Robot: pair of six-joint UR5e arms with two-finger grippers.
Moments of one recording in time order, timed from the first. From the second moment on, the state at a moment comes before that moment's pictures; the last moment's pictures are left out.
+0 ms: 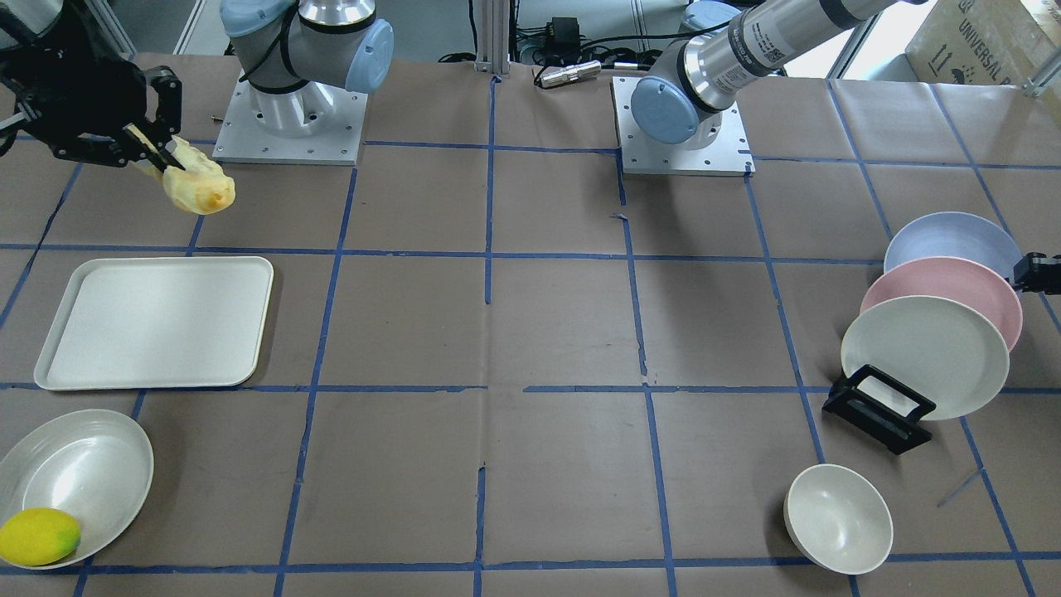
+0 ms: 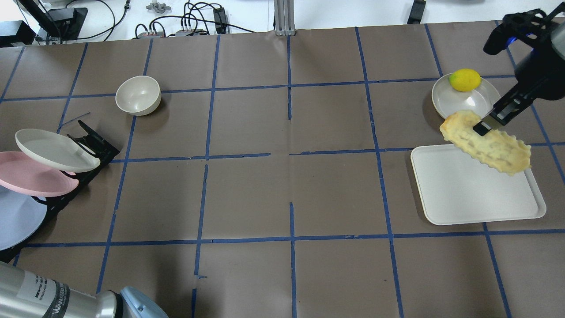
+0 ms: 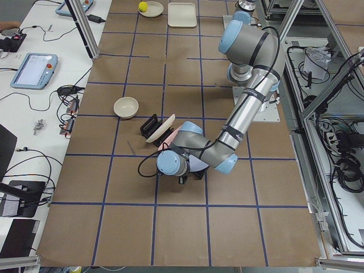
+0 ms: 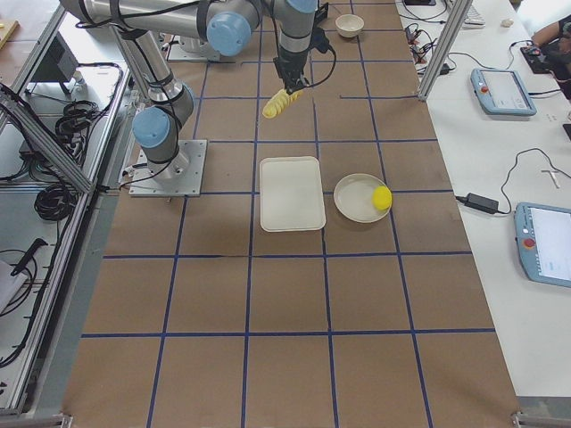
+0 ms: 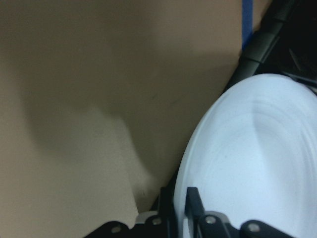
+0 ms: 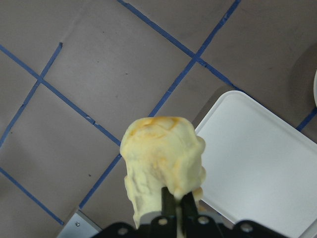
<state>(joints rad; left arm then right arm) -0.57 -2.15 -1.41 -1.47 1.66 1.16 1.32 -1.70 1.64 -1.40 -1.45 -0.92</state>
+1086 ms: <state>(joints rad) -0.54 -1.81 -1.47 -1.67 1.72 1.23 1.41 -1.69 1.62 -1.41 -1.45 -0.84</state>
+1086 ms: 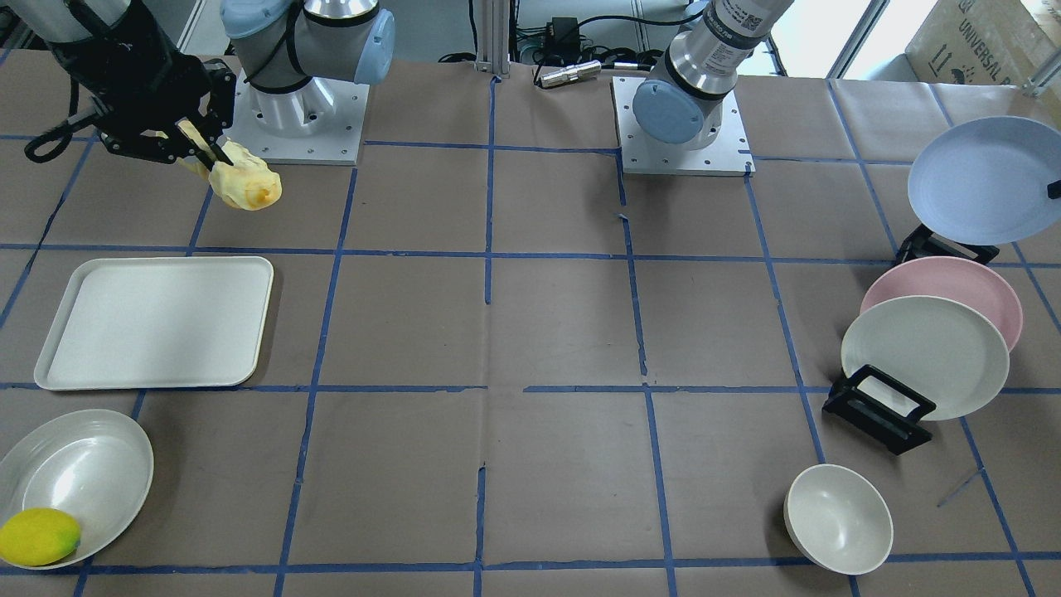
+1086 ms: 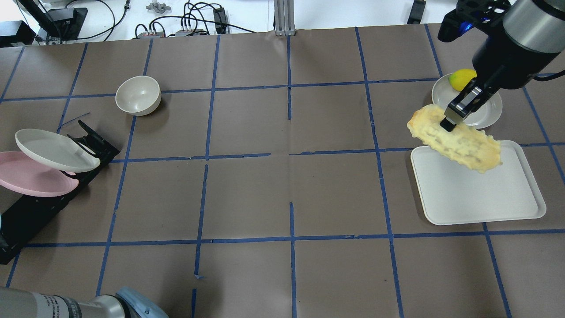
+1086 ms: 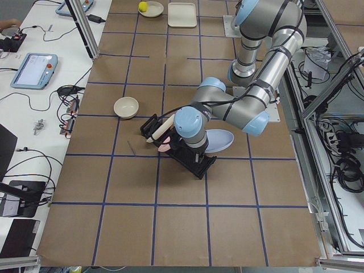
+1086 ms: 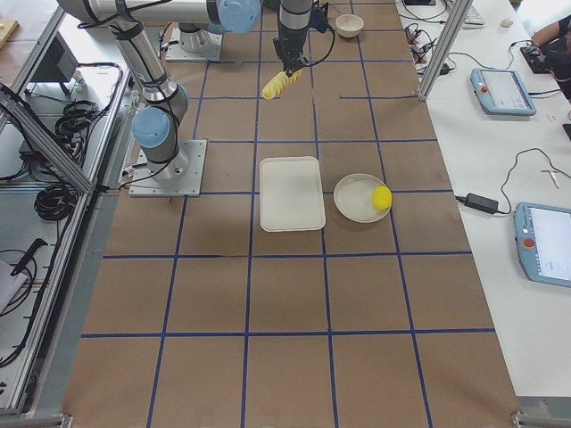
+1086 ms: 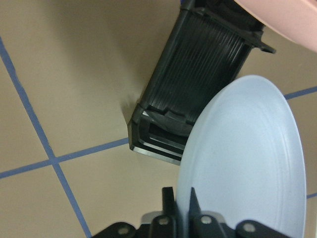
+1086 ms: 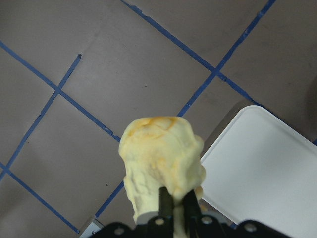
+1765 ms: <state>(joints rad) -0.75 -1.45 -1.78 -1.68 1.57 1.04 1.41 -1.68 1.62 -1.41 -1.45 -0.86</state>
